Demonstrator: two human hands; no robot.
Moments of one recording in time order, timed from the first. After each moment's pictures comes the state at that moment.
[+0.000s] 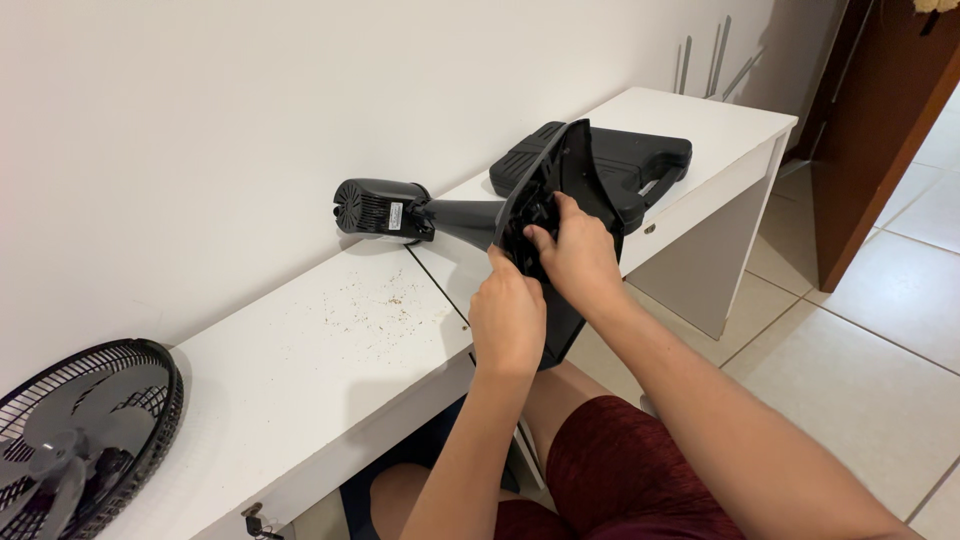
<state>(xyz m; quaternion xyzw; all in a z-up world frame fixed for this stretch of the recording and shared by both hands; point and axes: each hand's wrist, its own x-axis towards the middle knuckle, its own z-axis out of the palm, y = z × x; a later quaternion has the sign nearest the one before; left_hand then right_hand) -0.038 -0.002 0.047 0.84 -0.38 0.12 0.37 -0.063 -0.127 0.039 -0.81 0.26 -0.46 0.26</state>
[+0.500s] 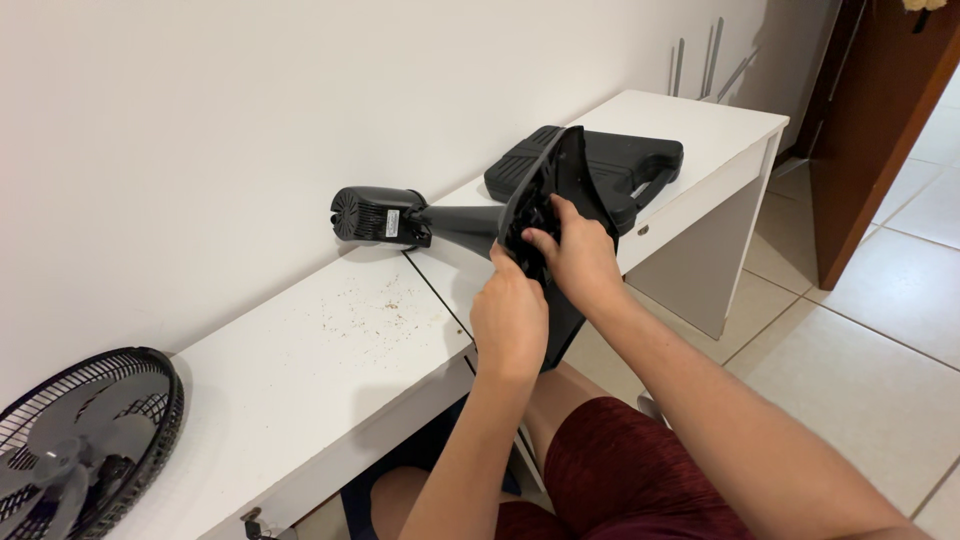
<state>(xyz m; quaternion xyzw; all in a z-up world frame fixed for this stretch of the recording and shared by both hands) -0.049 -0.008 0.050 0.84 -0.39 0.13 0.35 -0.074 -0.135 0.039 -0.81 0.27 -0.43 0.29</state>
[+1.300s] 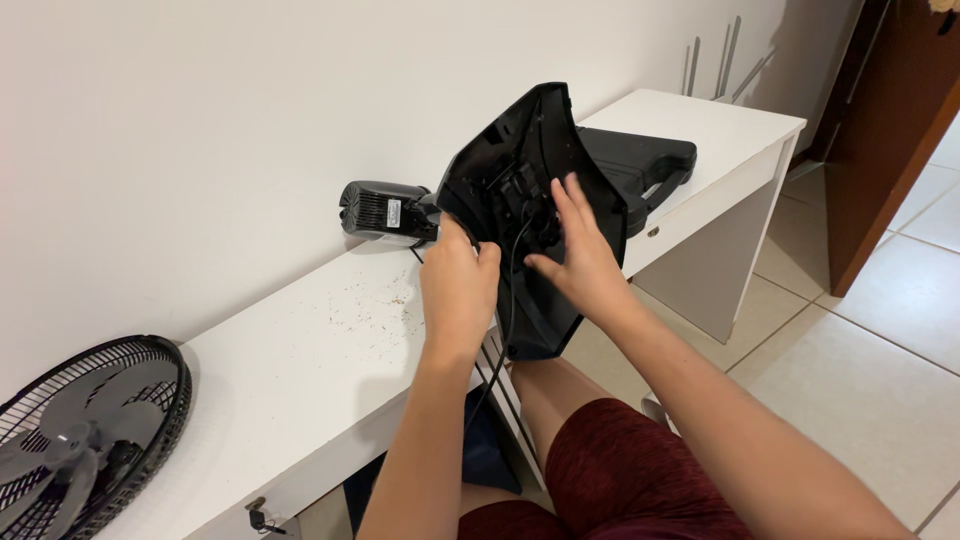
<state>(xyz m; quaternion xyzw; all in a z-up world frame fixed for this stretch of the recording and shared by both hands) -0.009 0.017 0.092 0.79 -0.38 0.14 0.46 -0.081 -0.133 0.027 -0.81 0.09 -0.45 0.36</state>
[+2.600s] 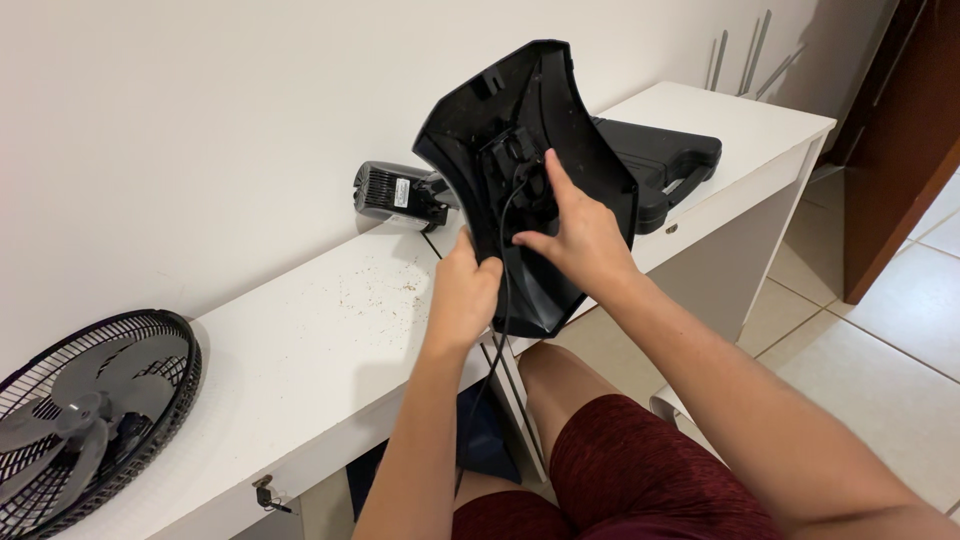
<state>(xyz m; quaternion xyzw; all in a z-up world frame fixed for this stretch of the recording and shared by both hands) 0.014 0.035 0.063 0.75 -0.38 0.01 0.54 -0.064 -0.125 0.057 -0.87 0.14 -0.42 0.21</state>
